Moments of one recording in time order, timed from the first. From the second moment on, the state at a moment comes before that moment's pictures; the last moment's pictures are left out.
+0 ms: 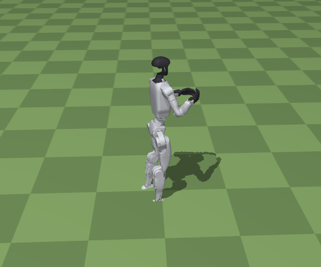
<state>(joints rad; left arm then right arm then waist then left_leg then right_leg) -0.12 0.69 -0.35 -0.14 -0.13 -0.02 0.15 -0.38 -0.31 0.61 -0.07 0.57 0.04 -0.12 0.02 -0.14 -0.23 -0.23 -0.03 0.19 0.18 -0.27 0.06 -0.19 -0.04 -0.02 -0.03 -0.13 0.09</state>
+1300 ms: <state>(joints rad) -0.31 0.68 -0.29 -0.11 0.15 -0.06 0.21 -0.36 -0.32 0.58 -0.10 0.17 -0.02 -0.19 -0.04 -0.07 -0.29 -0.27 -0.01 0.28 0.24 -0.29 0.07 -0.24 -0.04 0.04 -0.04 -0.12 0.14</state>
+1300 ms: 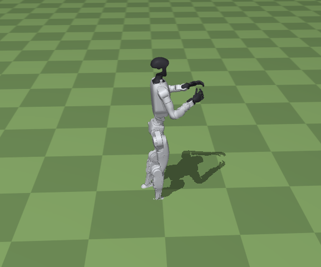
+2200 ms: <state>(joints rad) 0.14 0.55 -0.35 -0.05 -0.19 0.00 -0.05 -0.92 -0.41 0.41 0.71 1.09 -0.01 -0.04 0.09 -0.18 -0.34 -0.24 0.01 0.32 0.14 -0.24 0.04 -0.27 0.00 0.01 -0.04 -0.11 0.14</state>
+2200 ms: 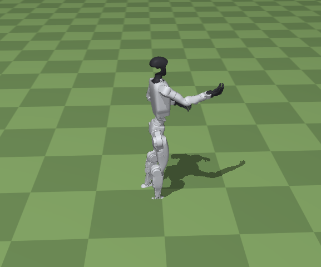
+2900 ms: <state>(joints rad) -0.31 0.26 -0.75 0.42 -0.45 0.04 0.04 -0.27 -0.31 0.68 0.32 0.77 0.00 -0.20 -0.05 0.03 -0.21 -0.48 0.40 0.29 0.97 -0.68 0.06 -0.42 0.26 0.04 0.09 -0.04 0.19</state>
